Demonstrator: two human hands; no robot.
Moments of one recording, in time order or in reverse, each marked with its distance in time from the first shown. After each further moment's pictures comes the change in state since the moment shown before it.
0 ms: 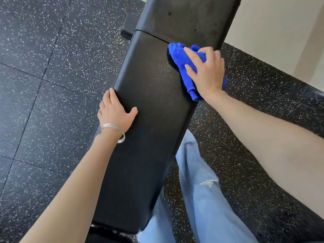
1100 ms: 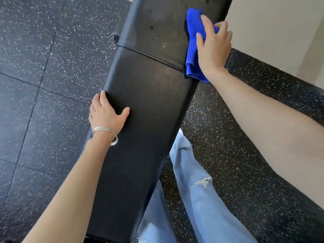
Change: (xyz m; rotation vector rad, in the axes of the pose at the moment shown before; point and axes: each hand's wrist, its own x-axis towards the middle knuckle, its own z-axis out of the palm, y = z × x) left_hand 0.028 0.047 -0.003 0.010 0.051 -0.079; right_hand 0.092 0.057 0.004 0.059 -0.259 0.421
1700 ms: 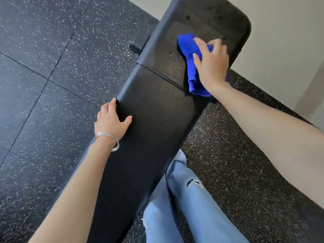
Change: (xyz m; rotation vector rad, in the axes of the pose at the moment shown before) left_hand 0.011 0.002 -0.018 -0.095 -0.088 -0.078; right_hand 0.031 -0.039 -0.001 -0.037 -0.005 -0.356
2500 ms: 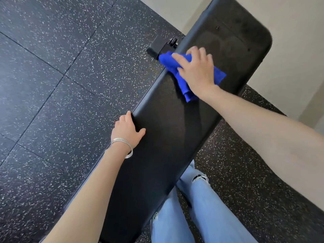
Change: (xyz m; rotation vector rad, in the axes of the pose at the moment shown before) left_hand -0.013 -0.055 -0.009 0.061 -0.180 0.030; right_hand -0.010 -0.112 0.006 -0.227 0.072 -0.402
